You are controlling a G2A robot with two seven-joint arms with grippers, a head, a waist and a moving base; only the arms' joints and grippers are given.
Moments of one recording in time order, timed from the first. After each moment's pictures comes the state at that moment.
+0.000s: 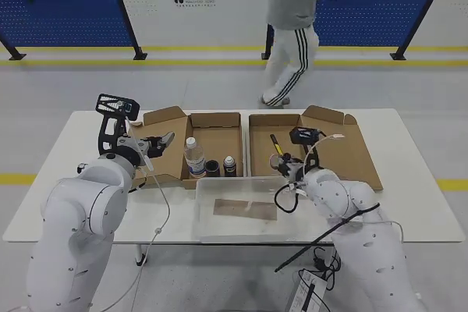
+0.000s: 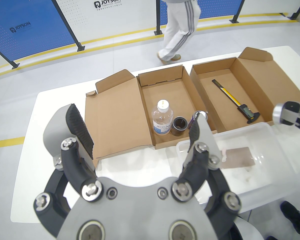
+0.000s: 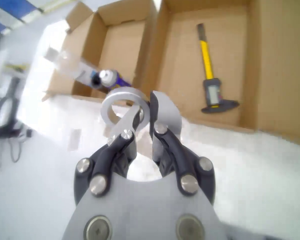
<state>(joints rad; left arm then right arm) 1.23 -1.17 -1.47 -2.18 1.24 0.12 -1.08 -1.14 -1.31 1.20 -1.77 -0.99 0.33 0.94</state>
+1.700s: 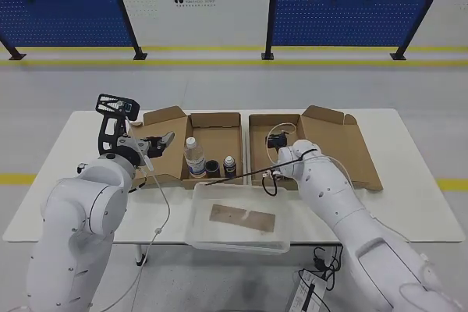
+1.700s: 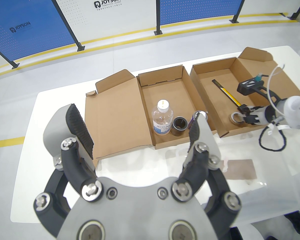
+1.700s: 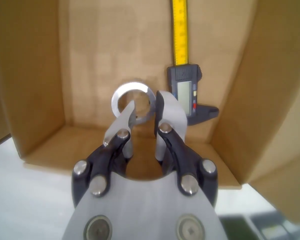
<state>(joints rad) 1.23 -1.17 -1.47 -2.18 1.24 0.12 -1.08 -0.59 -1.50 0.85 -0.74 -0.99 0.23 1.06</state>
